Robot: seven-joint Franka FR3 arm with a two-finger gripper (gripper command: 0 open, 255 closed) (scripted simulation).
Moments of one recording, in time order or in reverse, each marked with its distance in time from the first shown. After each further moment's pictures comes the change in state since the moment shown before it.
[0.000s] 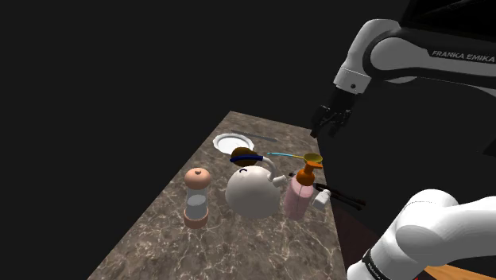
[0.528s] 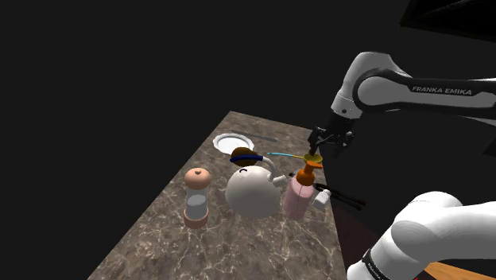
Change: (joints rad) arm -0.112 -0.063 0.068 -0.214 0.001 0.128 0.256
